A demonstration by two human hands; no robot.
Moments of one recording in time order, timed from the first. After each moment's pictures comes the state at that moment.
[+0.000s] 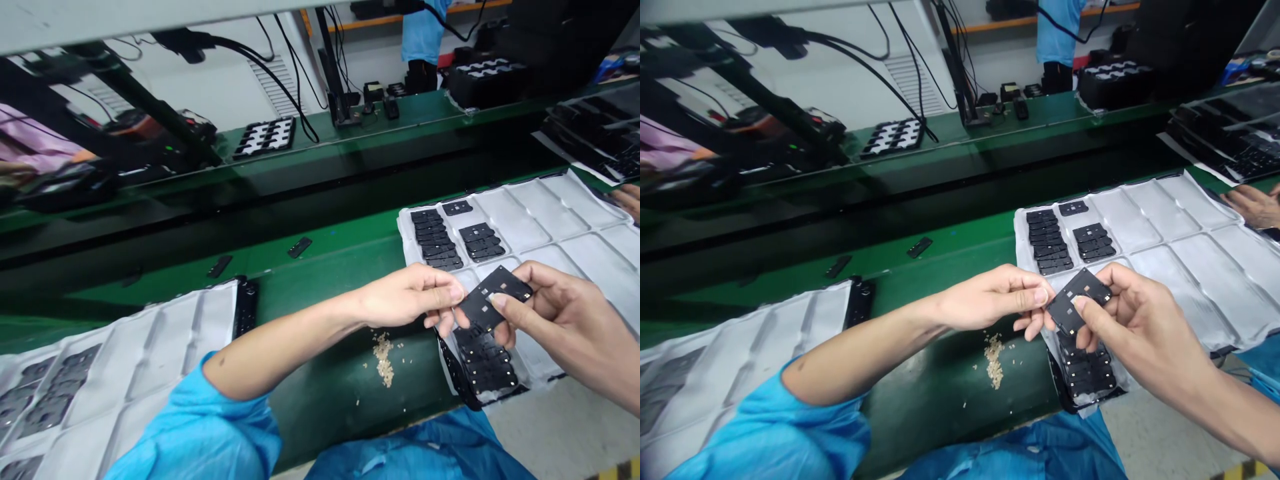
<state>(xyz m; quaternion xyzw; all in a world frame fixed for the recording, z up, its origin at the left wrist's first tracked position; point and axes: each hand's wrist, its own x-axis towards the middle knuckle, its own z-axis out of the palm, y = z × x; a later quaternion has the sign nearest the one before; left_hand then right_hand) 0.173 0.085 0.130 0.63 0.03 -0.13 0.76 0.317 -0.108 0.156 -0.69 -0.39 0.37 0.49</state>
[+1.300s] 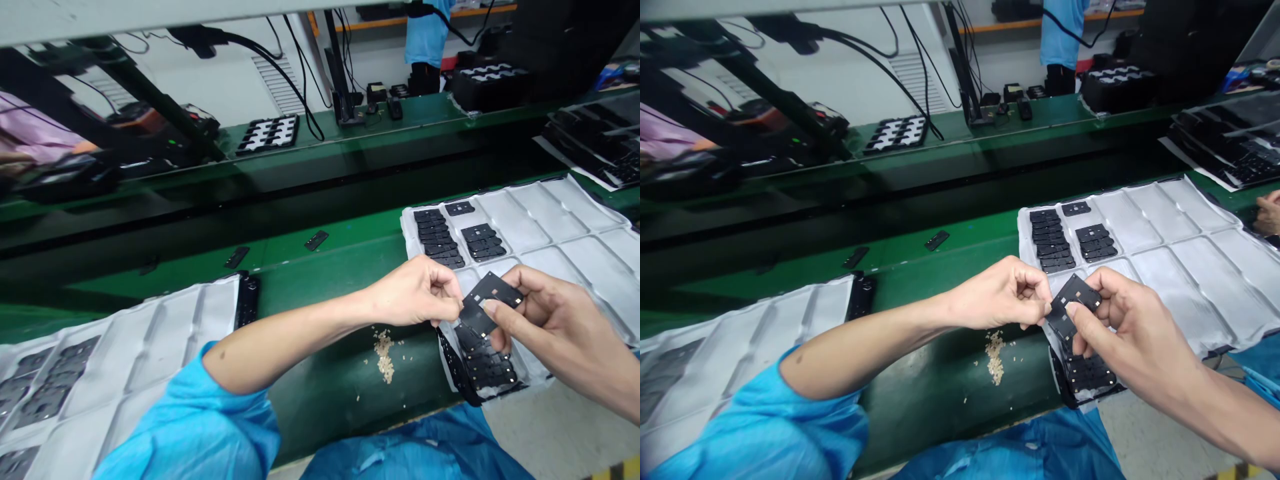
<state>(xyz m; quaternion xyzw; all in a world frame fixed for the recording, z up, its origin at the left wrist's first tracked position) 0.174 0.078 0.136 0.67 0.13 -0.08 0.72 0.305 -0.106 0.159 -0.71 -0.41 0.36 0.45</state>
